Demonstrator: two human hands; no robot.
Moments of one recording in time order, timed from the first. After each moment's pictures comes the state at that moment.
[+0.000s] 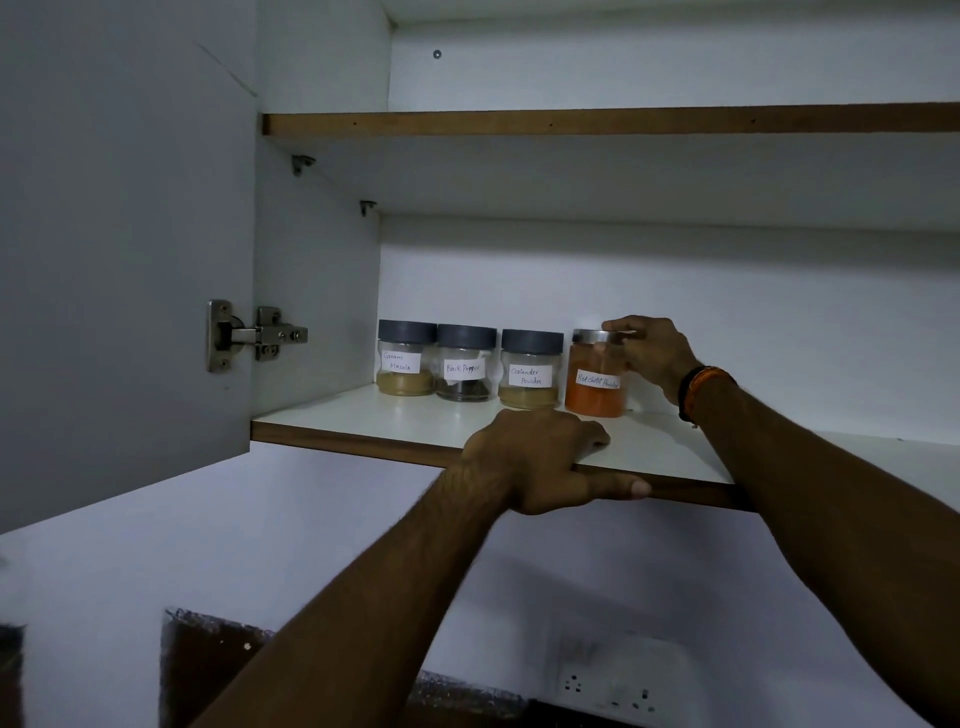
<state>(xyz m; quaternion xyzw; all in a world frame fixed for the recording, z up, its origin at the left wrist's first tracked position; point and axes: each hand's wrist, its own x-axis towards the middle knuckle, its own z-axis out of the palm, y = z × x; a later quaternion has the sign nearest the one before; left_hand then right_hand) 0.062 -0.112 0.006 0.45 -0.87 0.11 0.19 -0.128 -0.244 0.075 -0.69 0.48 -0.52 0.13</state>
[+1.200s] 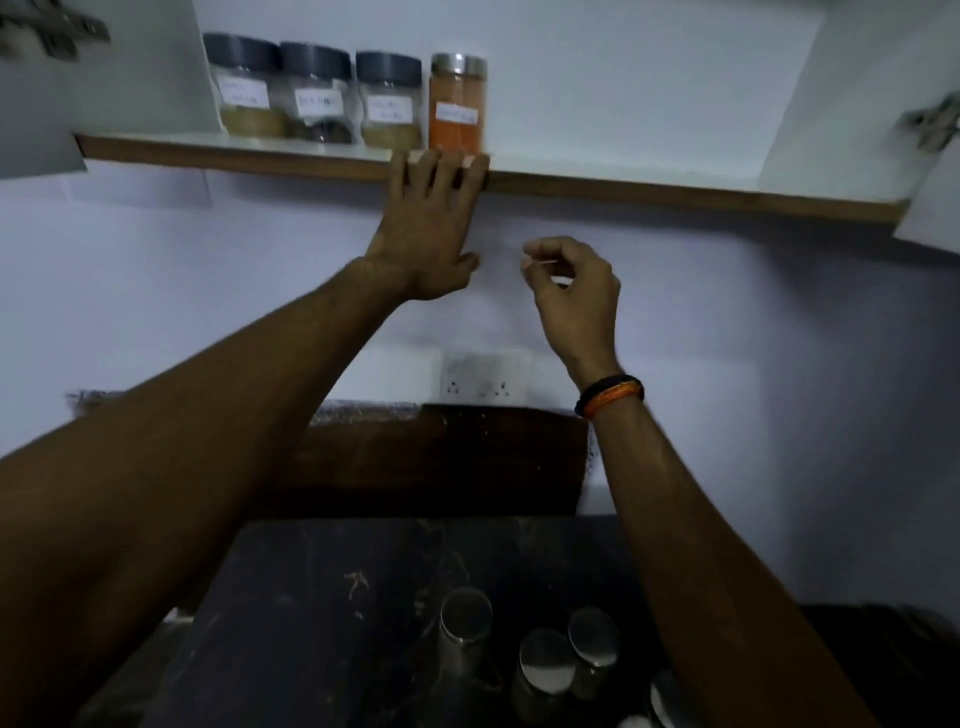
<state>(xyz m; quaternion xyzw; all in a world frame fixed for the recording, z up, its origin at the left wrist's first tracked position) 0.026 -0.045 -0.071 0.46 -0.80 0.31 0.22 -0.149 0.020 -0.125 -0.60 0.49 -0.63 0.05</state>
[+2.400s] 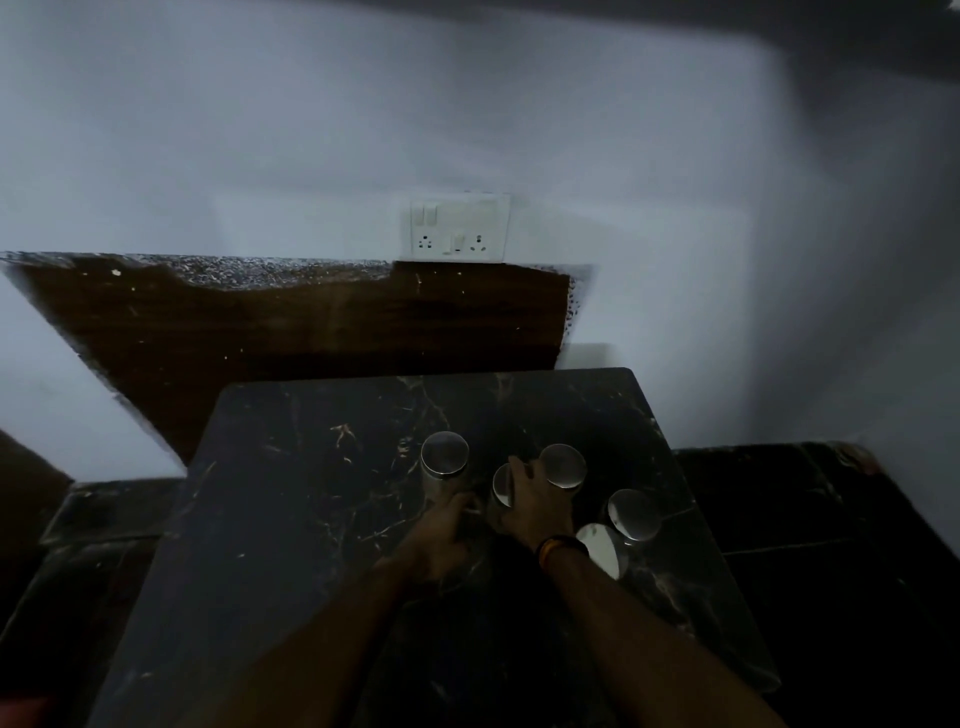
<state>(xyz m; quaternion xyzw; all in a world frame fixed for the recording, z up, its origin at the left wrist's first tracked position) 0.001 0.169 -0.504 0.48 -0.78 -0.41 0.06 -0.180 0.179 -0.497 -0.62 0.76 -0.03 0.19</state>
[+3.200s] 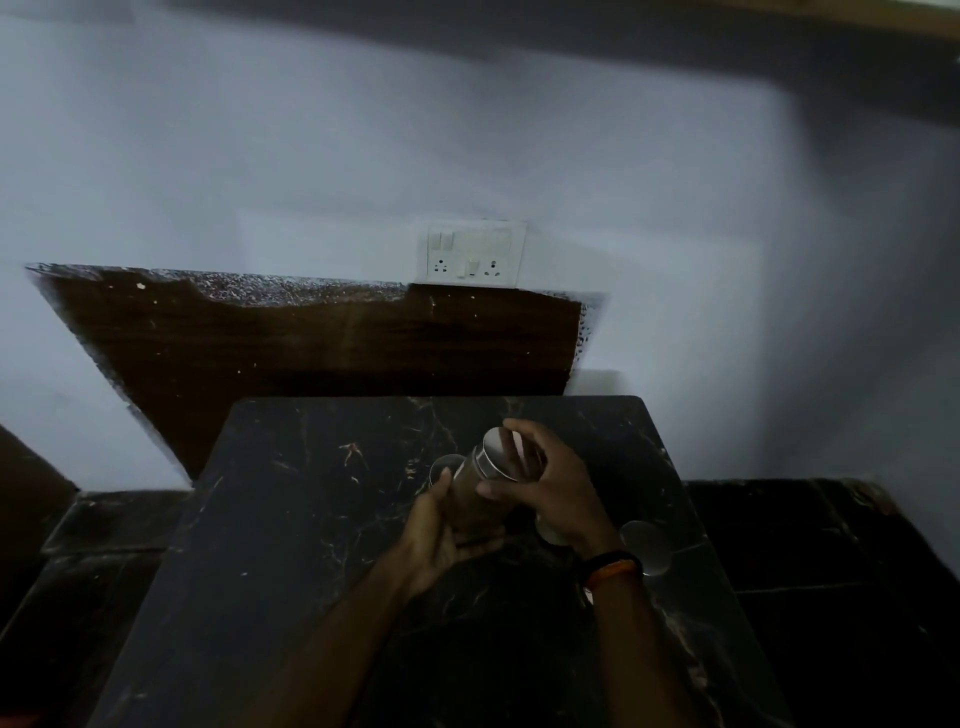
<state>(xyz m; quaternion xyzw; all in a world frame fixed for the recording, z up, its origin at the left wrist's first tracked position) -0.006 0.168 -0.446 0.42 -0.16 -0.83 0.33 -0.178 0.176 -0.387 -0.58 0.62 -0.35 0.39</state>
